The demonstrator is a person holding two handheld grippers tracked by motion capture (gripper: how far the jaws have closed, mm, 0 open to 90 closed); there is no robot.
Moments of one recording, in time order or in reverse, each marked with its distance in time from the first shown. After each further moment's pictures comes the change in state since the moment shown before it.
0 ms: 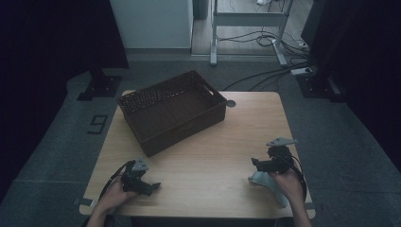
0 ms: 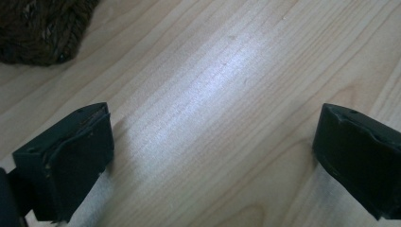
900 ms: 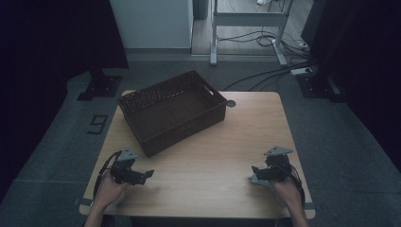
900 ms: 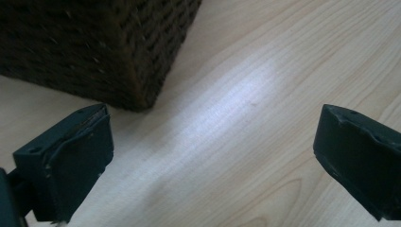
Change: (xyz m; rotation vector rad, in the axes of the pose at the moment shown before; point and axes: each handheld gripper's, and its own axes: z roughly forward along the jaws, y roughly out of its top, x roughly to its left) left arm 0.012 0.024 -0.050 -0.140 0.088 -0.083; right arm 0.001 -0.031 0.017 0.028 -0.036 -0.059
